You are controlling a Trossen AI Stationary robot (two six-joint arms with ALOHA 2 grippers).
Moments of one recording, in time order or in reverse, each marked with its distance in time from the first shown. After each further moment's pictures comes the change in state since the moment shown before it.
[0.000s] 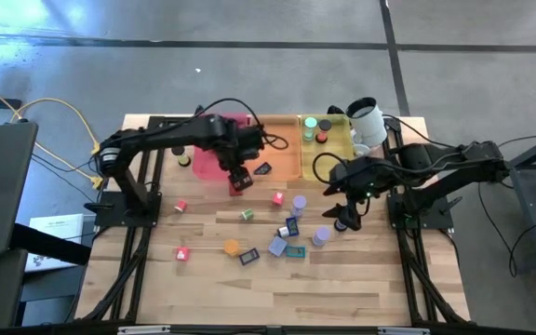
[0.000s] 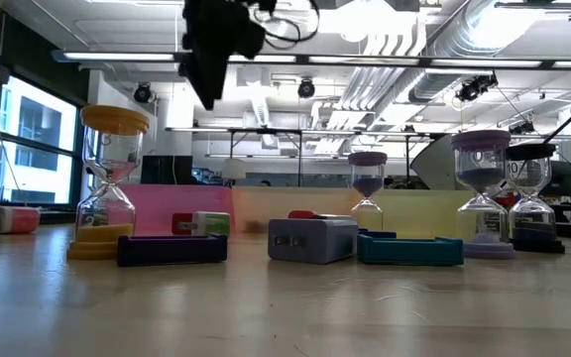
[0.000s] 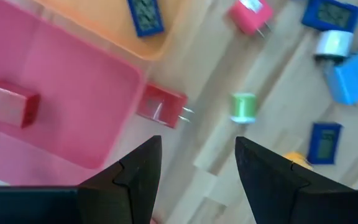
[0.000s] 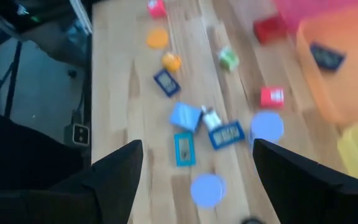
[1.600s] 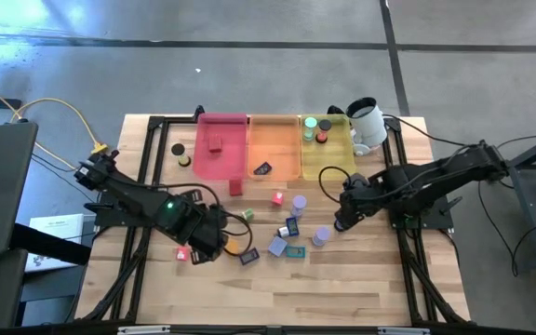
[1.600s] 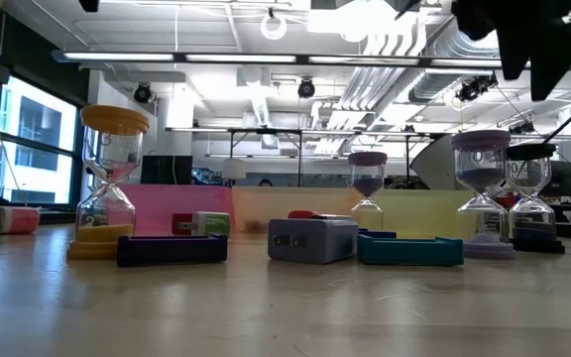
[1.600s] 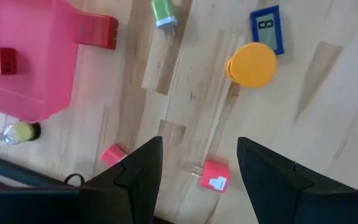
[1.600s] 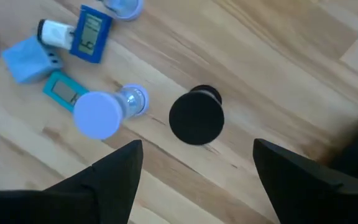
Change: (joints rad) left arm -0.707 -0.101 -0.001 -0.220 -0.243 -0.474; right arm 0.068 0.000 -0.299 -0.245 0.086 0.813
